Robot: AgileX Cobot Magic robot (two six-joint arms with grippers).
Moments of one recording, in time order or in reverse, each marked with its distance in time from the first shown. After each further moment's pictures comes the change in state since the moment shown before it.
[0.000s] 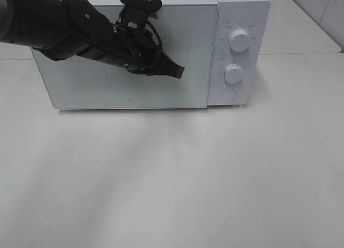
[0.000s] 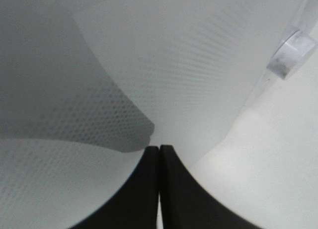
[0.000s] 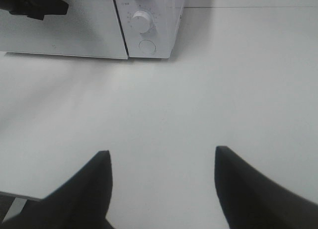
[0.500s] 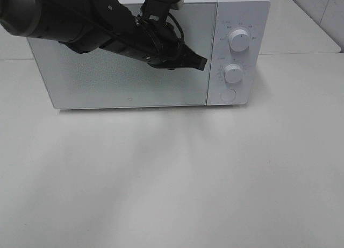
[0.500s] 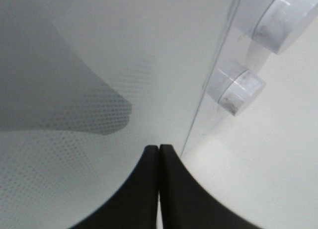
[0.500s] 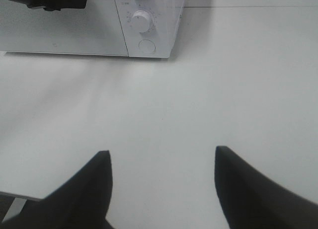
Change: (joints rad) left arm -0.039 0.058 -0.121 -0.012 0.063 -0.022; right arm 0.000 0.000 0.000 0.000 0.000 0.000
